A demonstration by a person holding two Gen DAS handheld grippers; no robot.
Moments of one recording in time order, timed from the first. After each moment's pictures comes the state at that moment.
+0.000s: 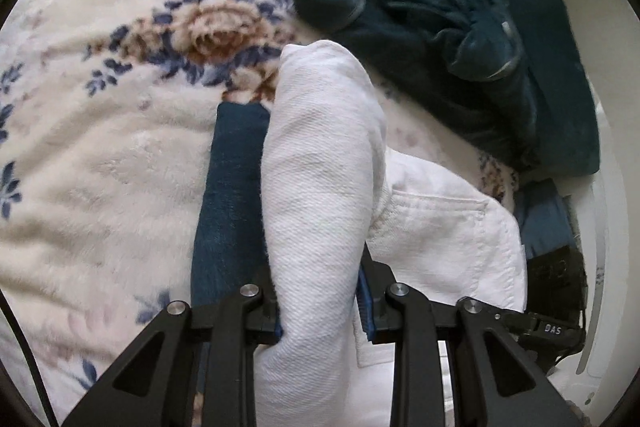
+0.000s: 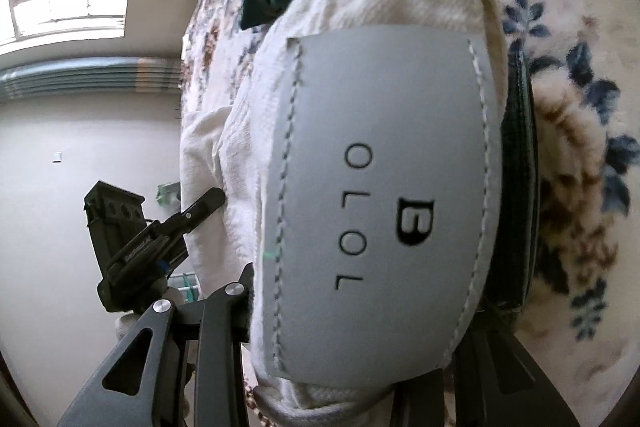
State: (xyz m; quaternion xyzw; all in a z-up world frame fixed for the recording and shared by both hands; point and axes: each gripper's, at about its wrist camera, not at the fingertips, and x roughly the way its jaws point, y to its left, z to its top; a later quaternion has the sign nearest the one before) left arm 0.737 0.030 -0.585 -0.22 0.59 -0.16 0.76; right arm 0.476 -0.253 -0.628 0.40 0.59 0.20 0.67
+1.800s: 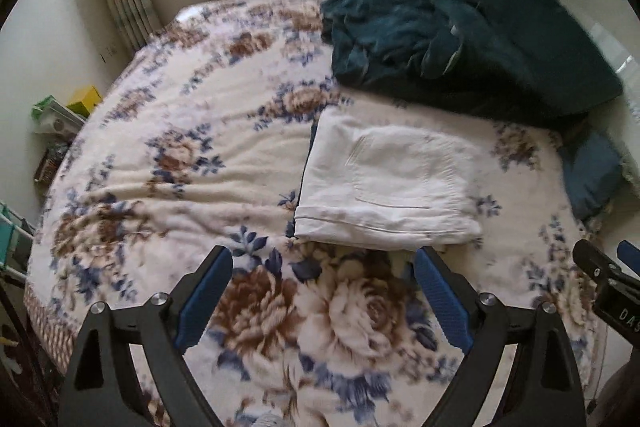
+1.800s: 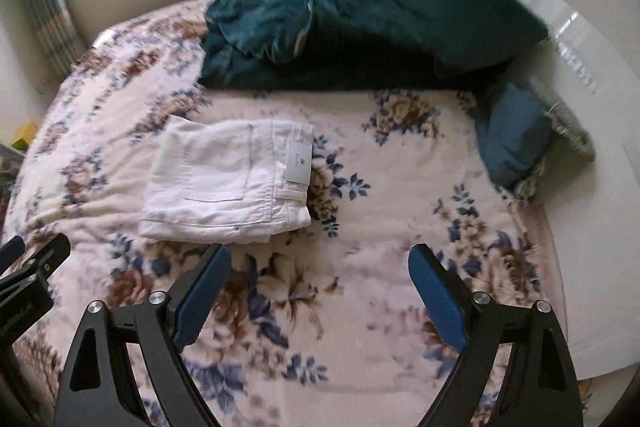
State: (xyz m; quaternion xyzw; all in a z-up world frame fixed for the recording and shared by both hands) left arm 0.460 -0.022 -0.354 -0.01 0.49 0.01 0.87; right arm 0.255 -0.175 -0.317 0.02 0.49 -0.10 0.87
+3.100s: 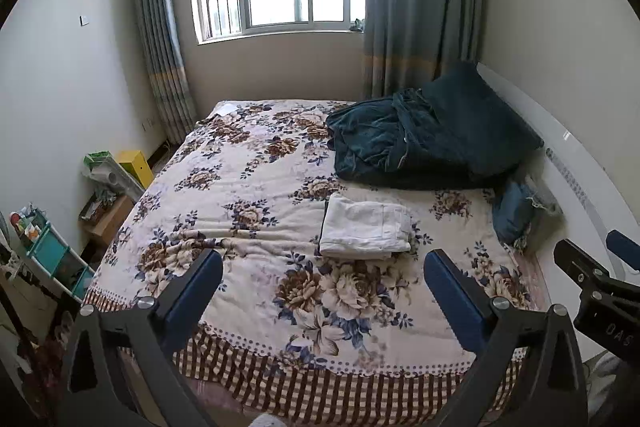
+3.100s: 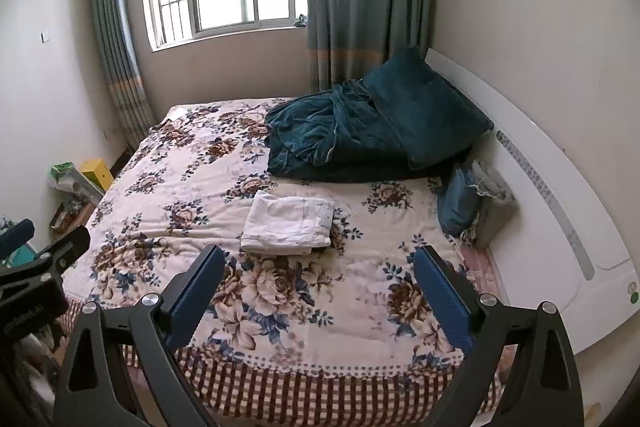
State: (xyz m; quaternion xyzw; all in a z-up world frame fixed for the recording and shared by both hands) left arm 0.183 0.004 -0.065 0.00 0.35 0.01 0.94; right arm -0.091 -0.113 0.035 0.01 0.35 -0.06 0.94
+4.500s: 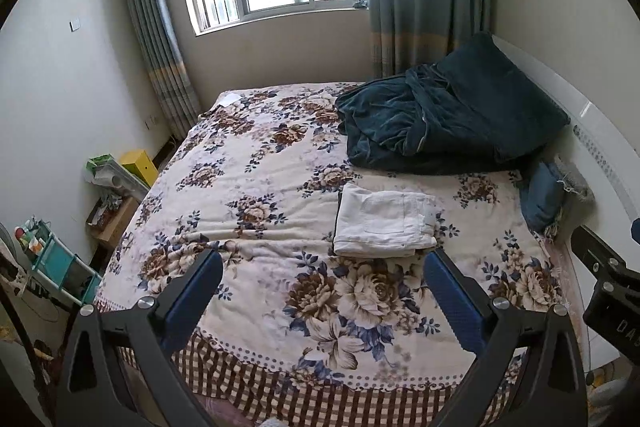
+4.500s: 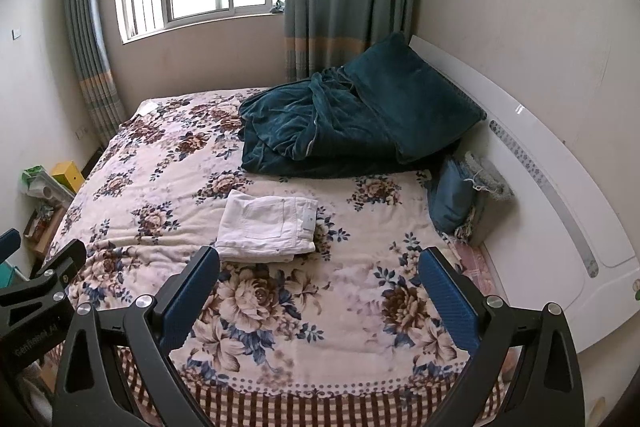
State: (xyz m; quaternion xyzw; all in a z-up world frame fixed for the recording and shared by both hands) left arm 0.256 -0.006 -0.119 0.03 0.38 0.03 0.92; right arm 0.007 -0.121 -0.033 0.01 0.36 -0.10 0.93
